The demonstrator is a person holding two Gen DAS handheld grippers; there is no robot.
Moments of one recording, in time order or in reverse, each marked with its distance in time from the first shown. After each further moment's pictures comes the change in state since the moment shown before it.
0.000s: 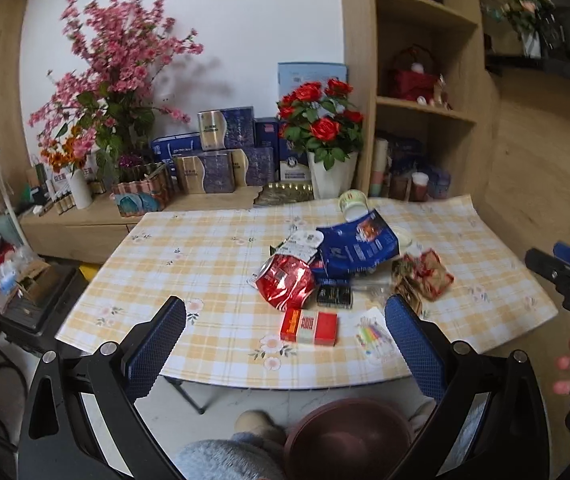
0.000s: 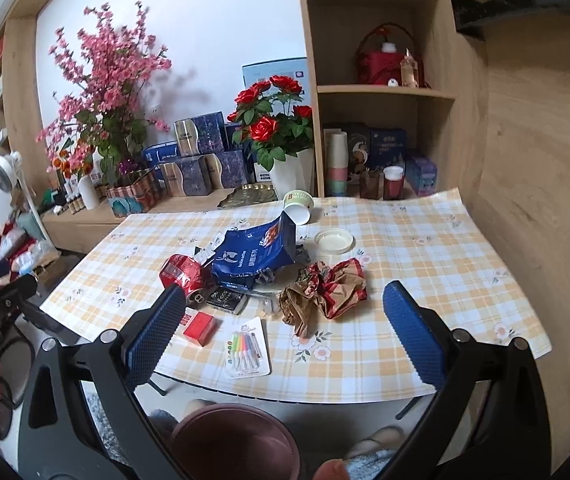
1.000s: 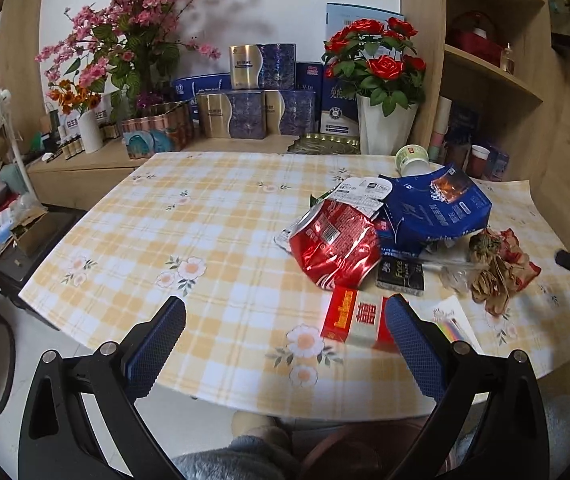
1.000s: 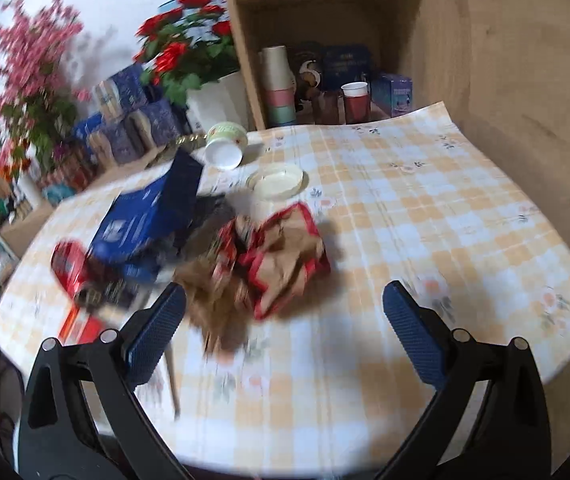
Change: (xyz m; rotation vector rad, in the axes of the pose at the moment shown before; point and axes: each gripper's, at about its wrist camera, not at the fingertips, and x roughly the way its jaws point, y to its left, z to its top) left arm 0.162 0.038 -0.050 -0.076 0.133 0.100; right arm 0.196 -0.099 -0.033 0.149 0.169 -0.104
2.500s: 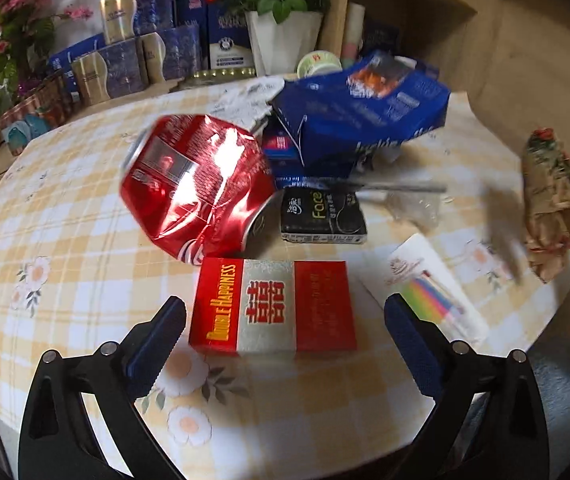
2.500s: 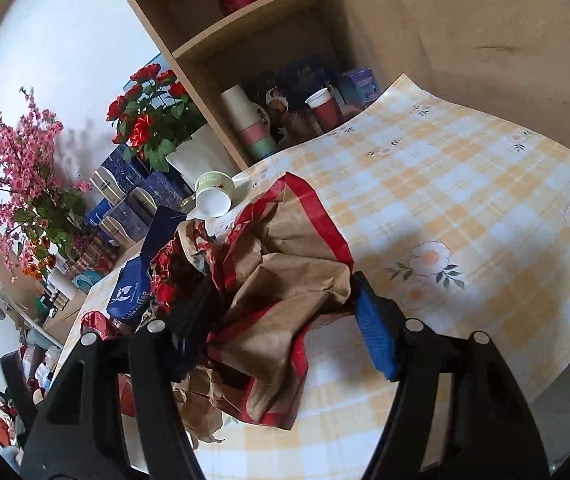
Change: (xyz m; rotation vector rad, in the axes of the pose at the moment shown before) left arm 0.118 -0.078 -0.027 0.227 0.201 -0.268; right arm -0.011 -0.062 -0.034 0.307 -0.138 0.142
